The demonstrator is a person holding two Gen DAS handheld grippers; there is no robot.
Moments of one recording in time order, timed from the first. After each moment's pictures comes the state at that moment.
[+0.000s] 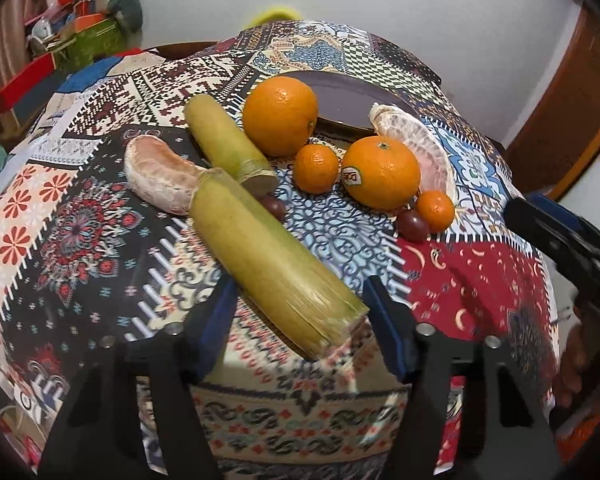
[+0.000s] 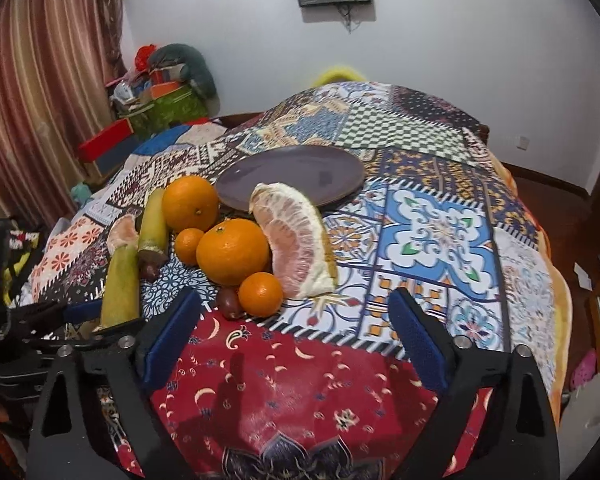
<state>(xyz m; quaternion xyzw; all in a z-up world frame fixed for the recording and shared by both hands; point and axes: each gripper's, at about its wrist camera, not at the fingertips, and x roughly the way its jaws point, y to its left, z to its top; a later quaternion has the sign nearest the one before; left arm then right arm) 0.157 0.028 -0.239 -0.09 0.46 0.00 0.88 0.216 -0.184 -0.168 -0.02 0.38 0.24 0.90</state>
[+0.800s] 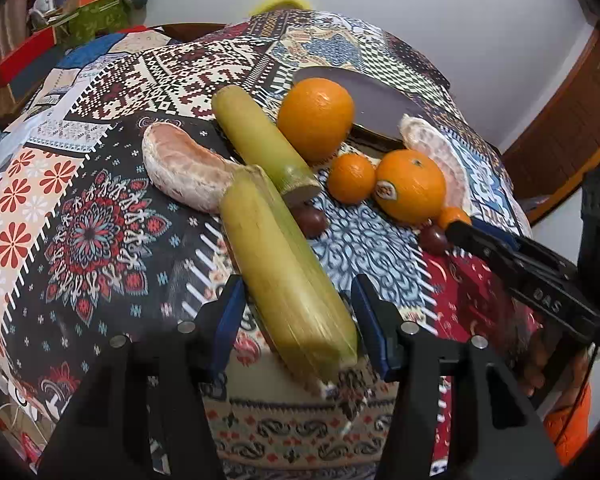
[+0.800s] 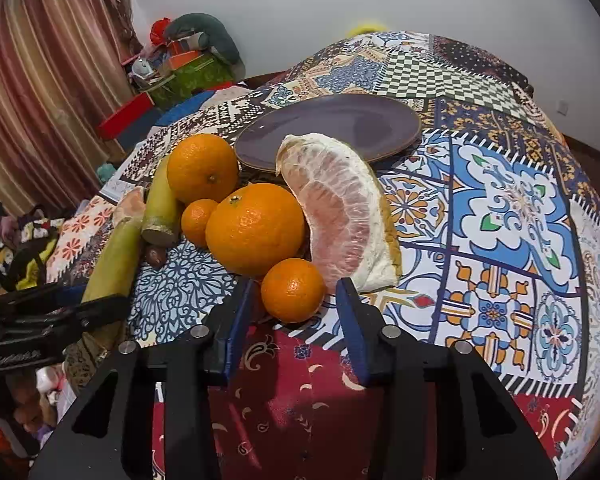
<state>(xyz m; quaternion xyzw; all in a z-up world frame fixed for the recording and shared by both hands) 0.173 0.061 -0.240 -0.14 0.48 -0.01 0.86 0.247 -0.164 -0.202 0.01 0.44 0.30 0.85</state>
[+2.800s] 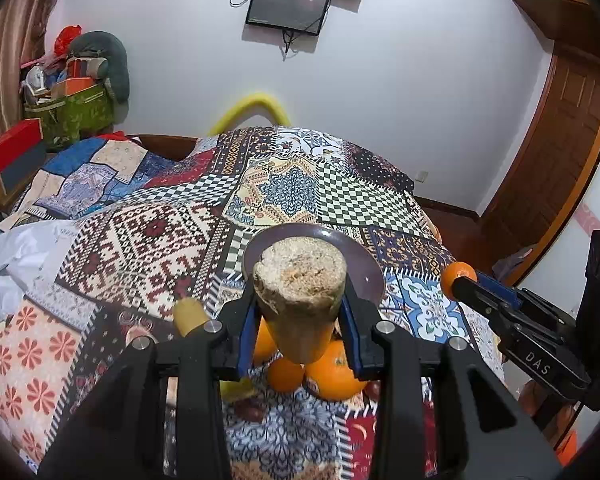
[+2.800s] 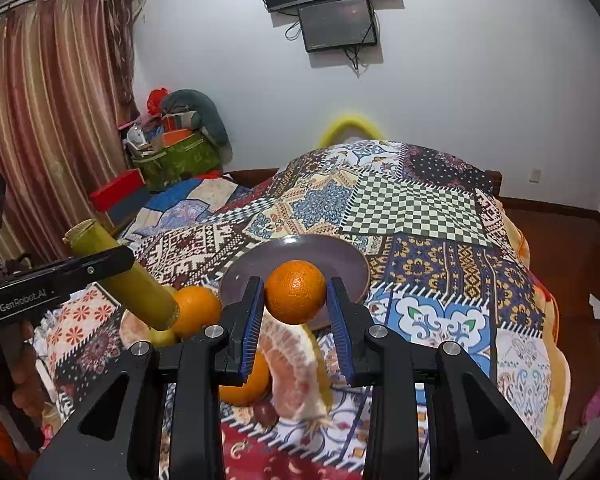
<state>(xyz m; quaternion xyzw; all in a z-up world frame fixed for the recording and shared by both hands) 0.236 0.044 -0.128 -0.11 0.33 -0.03 0.94 0.275 -0.185 -0.114 0.02 0.30 0.26 0.92</state>
